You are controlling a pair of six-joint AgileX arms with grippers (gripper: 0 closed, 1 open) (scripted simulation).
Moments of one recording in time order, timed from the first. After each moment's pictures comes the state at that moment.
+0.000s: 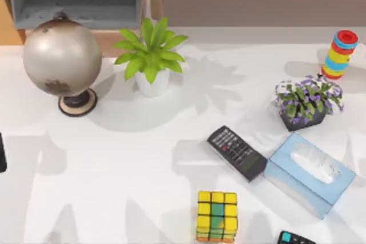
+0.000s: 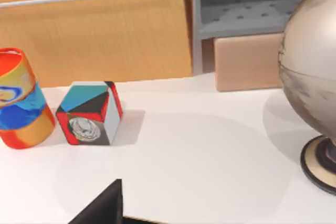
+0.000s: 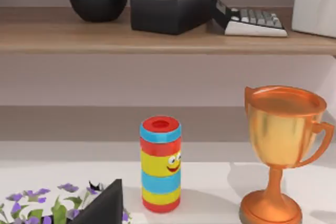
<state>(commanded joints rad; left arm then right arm) 0.08 0.38 0.28 -0.20 0.00 0.14 0.00 0.00 0.00 0.00 0.00 0.00</state>
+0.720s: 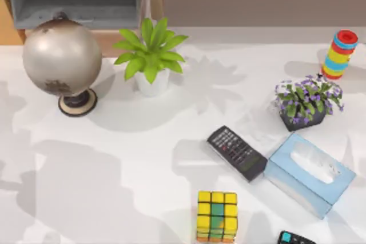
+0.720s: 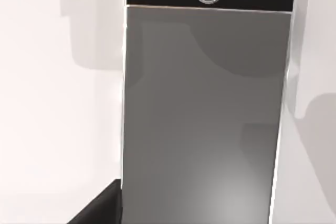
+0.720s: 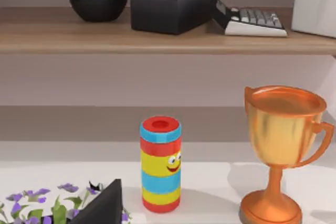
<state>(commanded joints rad) 0.28 1.54 0.97 -0.75 0.00 0.49 0.00 0.00 0.00 0.00 0.00 0.00</state>
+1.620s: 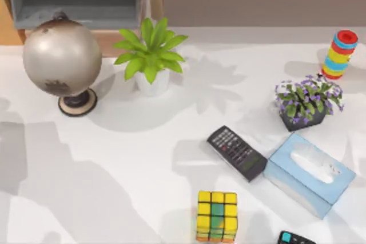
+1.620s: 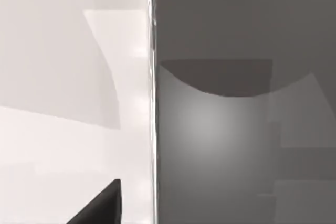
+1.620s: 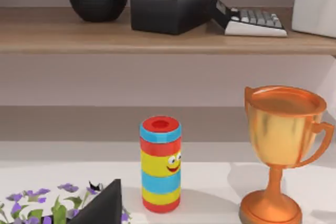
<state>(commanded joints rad) 0.34 1.88 1.16 -0.86 0.00 0.60 0.00 0.00 0.00 0.00 0.00 0.00</state>
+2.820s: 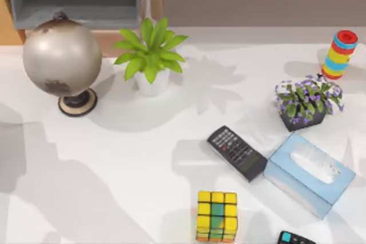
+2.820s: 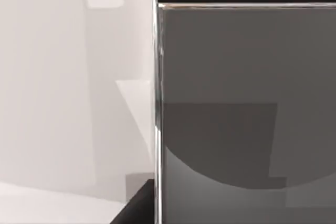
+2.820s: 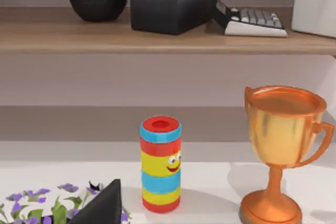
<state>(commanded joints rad) 0.34 1.93 1.11 -0.75 0.00 0.60 0.00 0.00 0.00 0.00 0.00 0.00</state>
